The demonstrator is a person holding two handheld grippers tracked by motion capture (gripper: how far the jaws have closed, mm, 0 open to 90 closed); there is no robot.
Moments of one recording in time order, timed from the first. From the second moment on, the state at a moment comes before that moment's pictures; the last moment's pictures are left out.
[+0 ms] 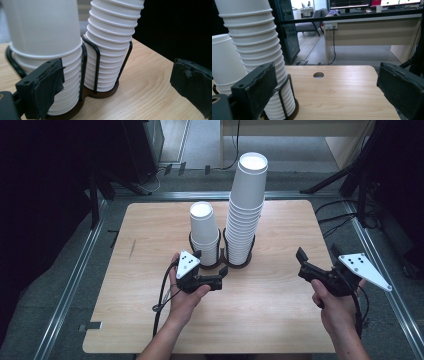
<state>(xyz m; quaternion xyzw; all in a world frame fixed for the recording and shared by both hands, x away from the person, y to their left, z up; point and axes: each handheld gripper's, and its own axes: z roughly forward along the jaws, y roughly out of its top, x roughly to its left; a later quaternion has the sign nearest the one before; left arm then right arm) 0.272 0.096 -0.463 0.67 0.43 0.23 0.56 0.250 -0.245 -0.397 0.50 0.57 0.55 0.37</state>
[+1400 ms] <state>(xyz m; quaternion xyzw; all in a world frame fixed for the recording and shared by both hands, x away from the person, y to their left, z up) 0.339 0.013 -0.439 0.66 0.43 0.31 0.54 0.320 -0.159 -0.330 0.43 0.63 0.57 0.31</state>
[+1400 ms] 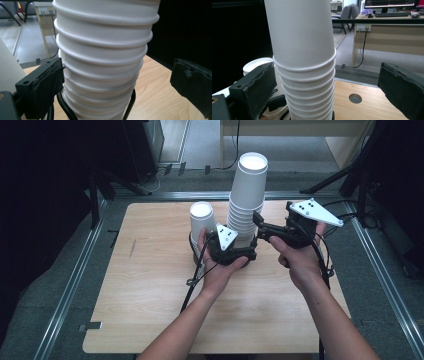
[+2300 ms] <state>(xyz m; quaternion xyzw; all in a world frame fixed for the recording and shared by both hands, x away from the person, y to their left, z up) 0.358 0.002 -0.433 0.64 0.44 0.34 0.53 0.362 -0.123 -0.312 0.42 0.63 0.58 0.29</state>
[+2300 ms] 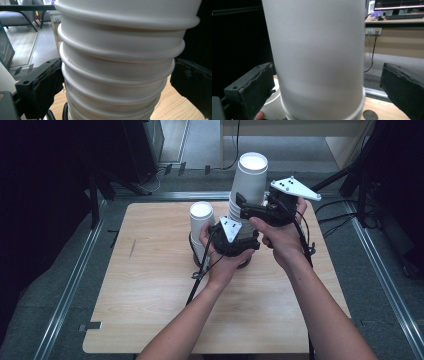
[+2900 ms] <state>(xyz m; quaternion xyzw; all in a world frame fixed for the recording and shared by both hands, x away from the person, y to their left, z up) 0.357 0.004 -0.433 0.63 0.44 0.35 0.53 0.376 -0.114 -0.319 0.42 0.64 0.59 0.27</state>
